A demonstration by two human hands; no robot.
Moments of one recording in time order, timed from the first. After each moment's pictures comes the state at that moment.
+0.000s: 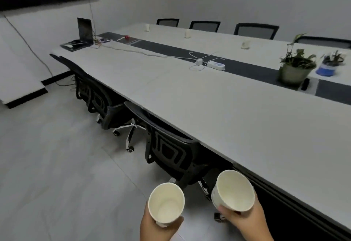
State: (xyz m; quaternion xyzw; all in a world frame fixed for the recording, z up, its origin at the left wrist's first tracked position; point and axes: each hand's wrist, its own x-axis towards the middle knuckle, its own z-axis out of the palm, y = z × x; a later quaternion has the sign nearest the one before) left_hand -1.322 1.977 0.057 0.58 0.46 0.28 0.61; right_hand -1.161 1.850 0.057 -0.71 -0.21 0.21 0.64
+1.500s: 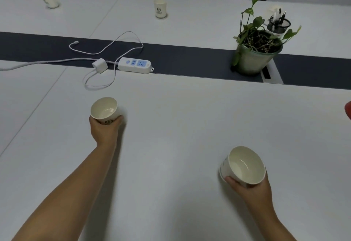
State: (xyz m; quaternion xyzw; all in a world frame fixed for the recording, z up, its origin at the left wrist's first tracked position) left_hand -0.748 2.420 -0.037 0.68 0.41 0.28 0.54; right_hand -0.813 2.063 -0.010 -0.79 0.11 0.00 0.61
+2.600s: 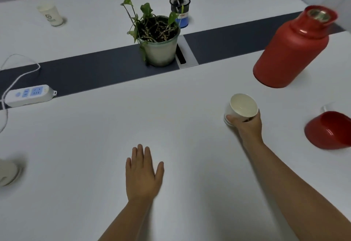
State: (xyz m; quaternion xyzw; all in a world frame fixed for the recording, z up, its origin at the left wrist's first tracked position) left_hand -0.762 2.142 -0.057 0.98 0.03 -0.07 0.16; right_hand -0.686 1.862 -0.029 -0.71 0.28 -0.14 0.63
